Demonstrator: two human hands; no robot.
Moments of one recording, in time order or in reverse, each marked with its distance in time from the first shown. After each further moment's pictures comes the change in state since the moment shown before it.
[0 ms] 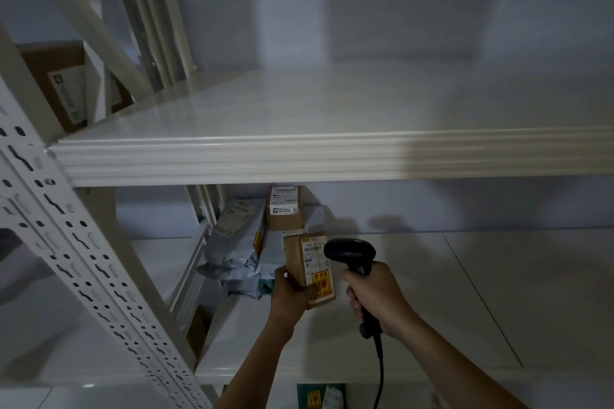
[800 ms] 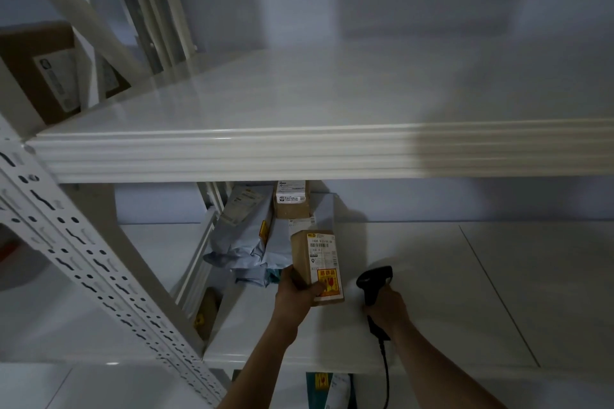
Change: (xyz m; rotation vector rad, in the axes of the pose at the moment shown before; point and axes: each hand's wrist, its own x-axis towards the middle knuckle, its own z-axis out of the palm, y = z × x) left_hand -0.007 -0.008 -0.007 -0.029 -0.074 -0.125; right_hand 0.109 0.138 -0.010 -0.764 0.023 0.230
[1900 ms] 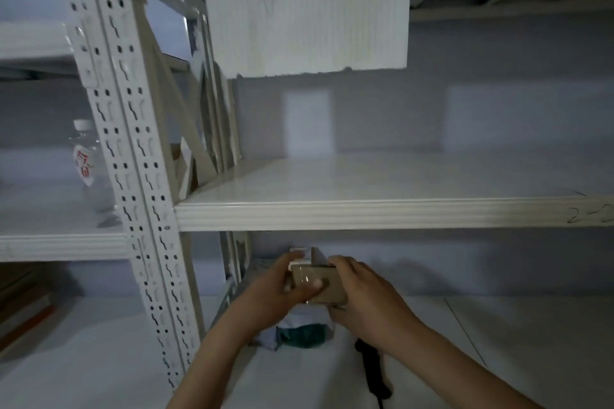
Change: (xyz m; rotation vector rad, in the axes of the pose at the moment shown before) left_hand -0.227 0.198 -0.064 0.585 -0.128 0.564; right_hand -0.304 -0.118 -0.154 -0.245 0.453 -0.971
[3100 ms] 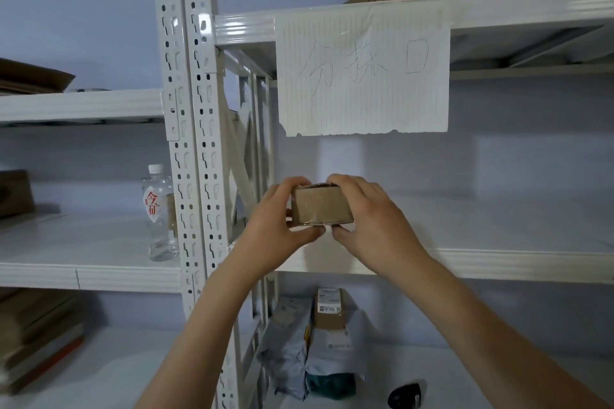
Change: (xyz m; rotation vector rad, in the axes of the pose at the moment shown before) left_hand -0.017 0.101 -0.135 0.154 0.446 0.479; right_hand 0.087 -0.107 -0.115 -0.088 0.455 -0.213
